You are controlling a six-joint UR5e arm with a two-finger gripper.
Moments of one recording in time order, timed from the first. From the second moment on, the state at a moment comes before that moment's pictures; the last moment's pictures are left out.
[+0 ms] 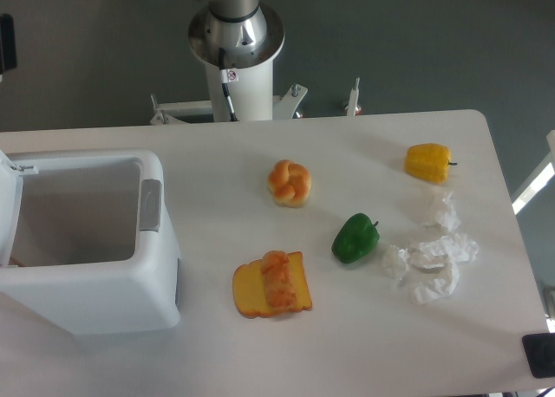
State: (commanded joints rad) arm 1.85 -1.59 -1.44 -0.99 1.49 -0.06
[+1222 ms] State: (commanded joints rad) arm 2.05 -1.66 -1.51 -1.00 1.58 -0.06
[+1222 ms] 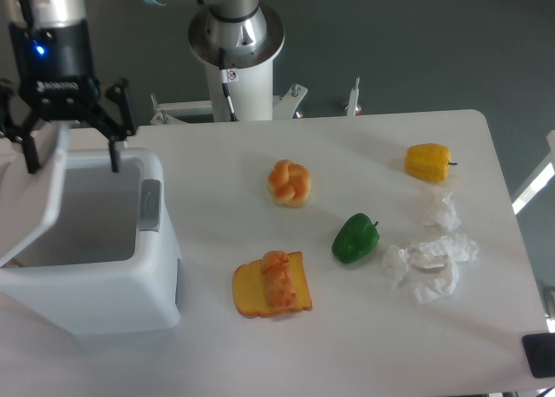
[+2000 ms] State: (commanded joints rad) arm 2.09 -1.69 -1.55 -1.00 1.60 -0.04
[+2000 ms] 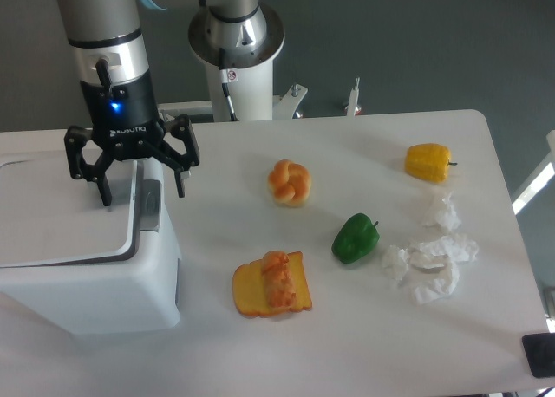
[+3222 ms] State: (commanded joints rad) arm 2.12 -1.68 -1.55 -0.99 1.59 -0.04
